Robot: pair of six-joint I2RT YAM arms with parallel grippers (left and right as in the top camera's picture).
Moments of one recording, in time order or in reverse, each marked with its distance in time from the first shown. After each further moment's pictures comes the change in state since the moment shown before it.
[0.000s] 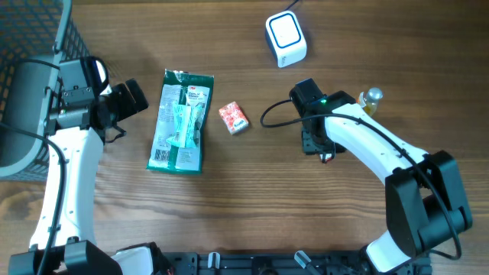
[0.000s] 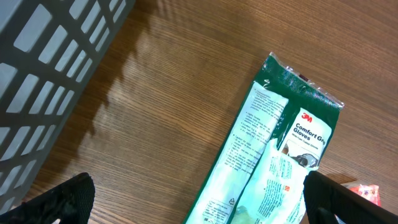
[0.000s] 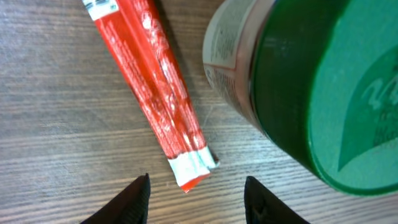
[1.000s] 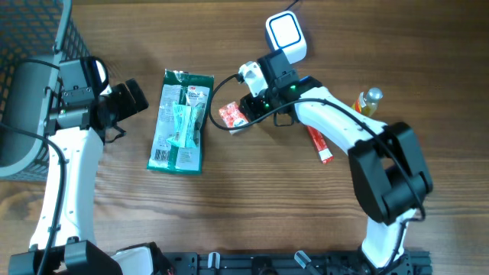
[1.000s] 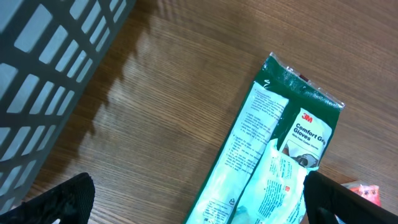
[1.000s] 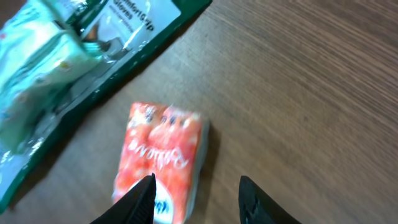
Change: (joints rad) left arm 0.000 0.000 0.000 0.000 0.000 0.000; right arm 0.081 0.251 0.231 0.602 -0.570 -0.493
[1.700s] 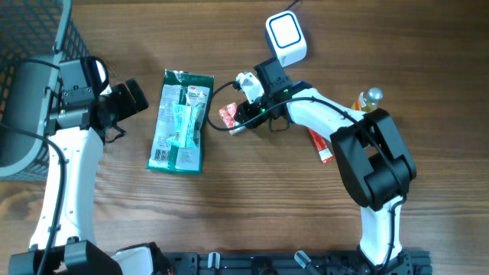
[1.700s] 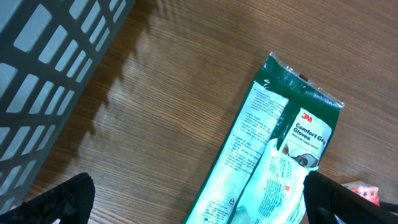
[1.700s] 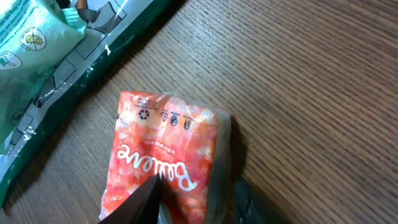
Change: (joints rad) left arm 0.000 0.000 0.000 0.000 0.000 0.000; right arm 0.000 0.111 -0.001 0.044 -0.112 0.030
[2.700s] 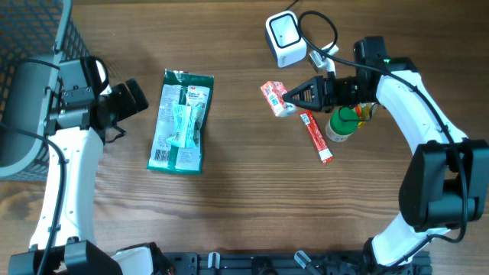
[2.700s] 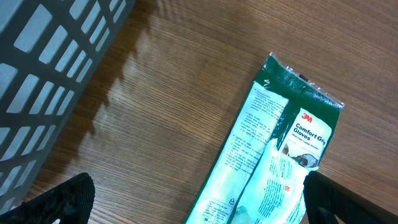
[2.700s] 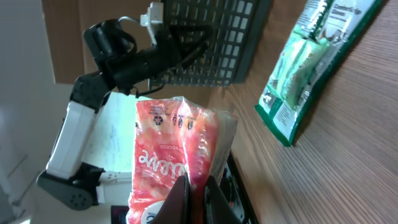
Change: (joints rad) left arm 0.000 0.000 0.000 0.000 0.000 0.000; right arm -0.439 -0.272 -0.002 -0.626 -1.012 -0.056
